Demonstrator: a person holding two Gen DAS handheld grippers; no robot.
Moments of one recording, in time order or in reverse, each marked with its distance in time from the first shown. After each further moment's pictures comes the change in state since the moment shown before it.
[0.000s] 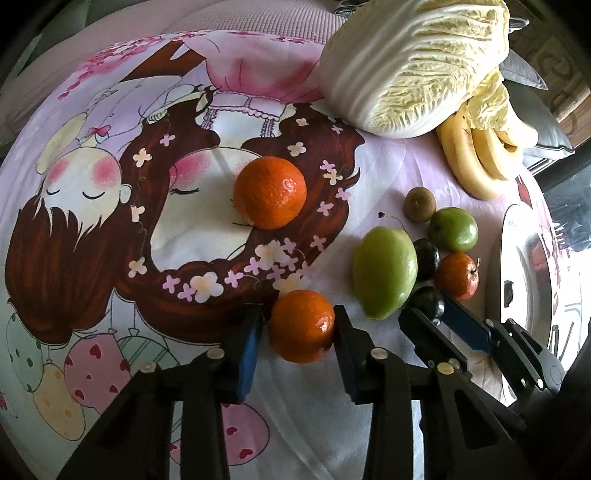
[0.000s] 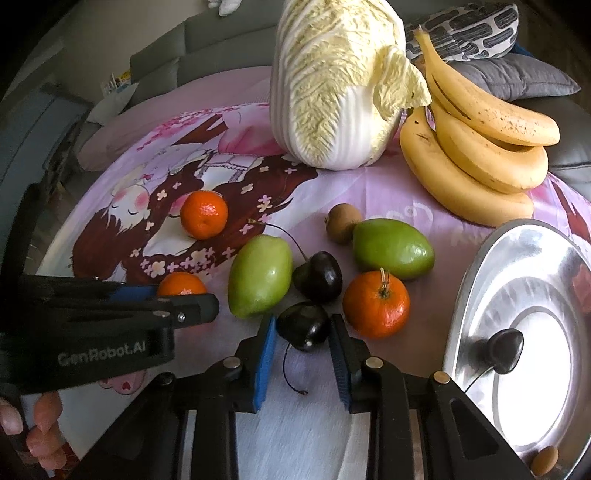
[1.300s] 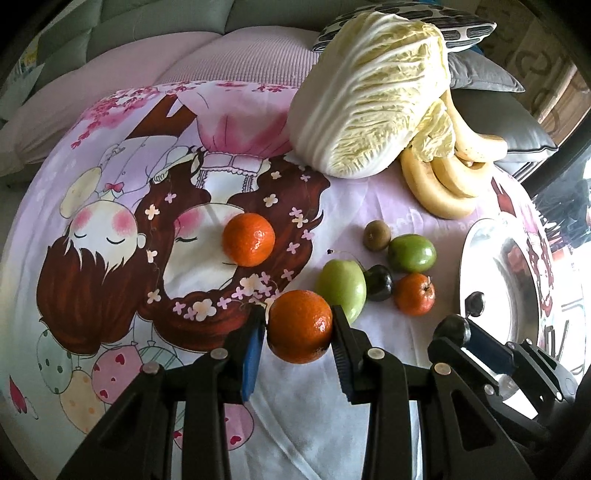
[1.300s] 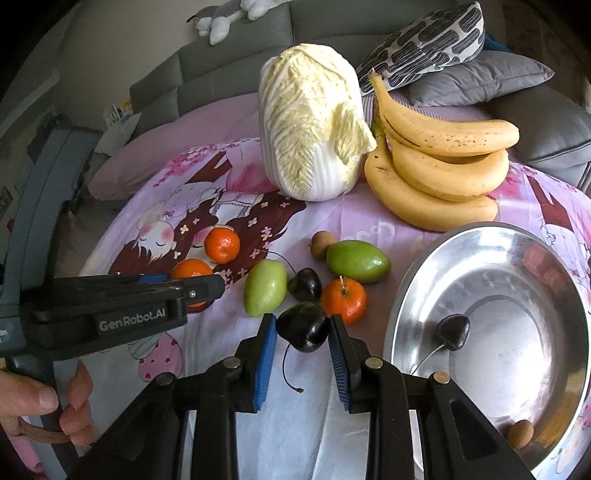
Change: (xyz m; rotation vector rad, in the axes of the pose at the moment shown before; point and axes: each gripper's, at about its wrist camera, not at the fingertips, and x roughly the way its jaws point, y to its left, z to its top) left arm -0.068 -0.027 -0.006 0.049 -0.119 0.036; right arm -0.065 -0.023 -0.001 0.074 -0.061 0.056
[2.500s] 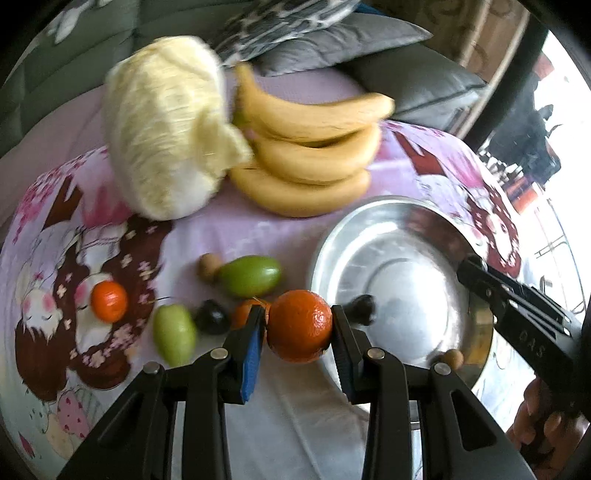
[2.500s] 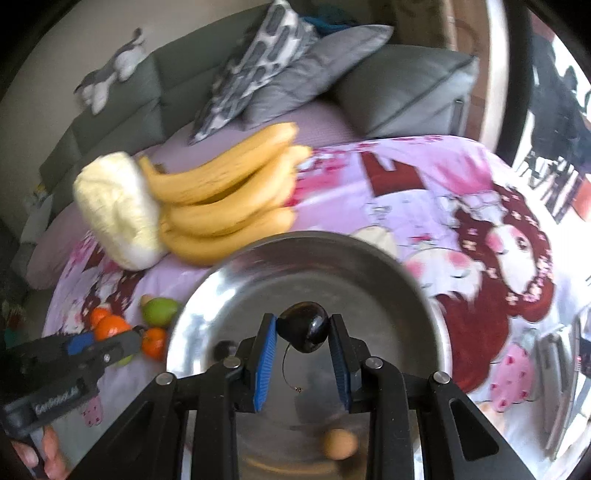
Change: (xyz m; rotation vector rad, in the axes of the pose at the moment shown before) left arm 0.010 -0.144 0.013 0.275 -0.017 -0.078; right arm -0.064 -0.165 -0.003 0.333 -0.077 -0.255
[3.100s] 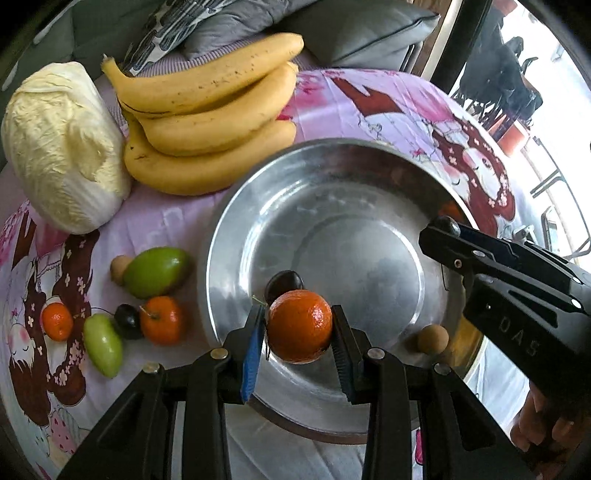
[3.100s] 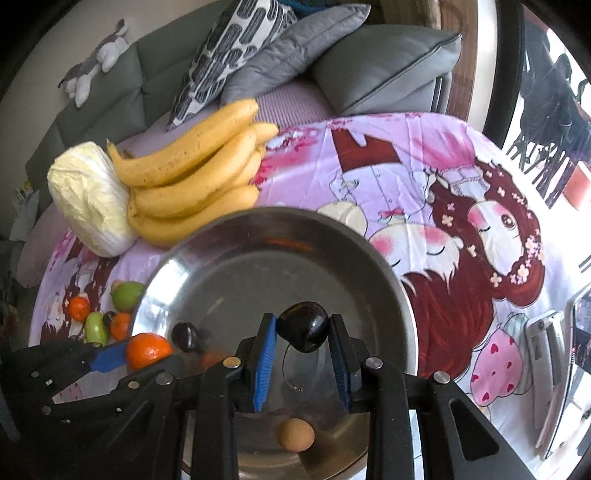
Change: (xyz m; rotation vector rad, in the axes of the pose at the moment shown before) left arm 0.045 -0.071 -0.008 0.177 0.105 0.005; right arm 0.016 -0.020 -0.010 0.012 0.074 -0.038
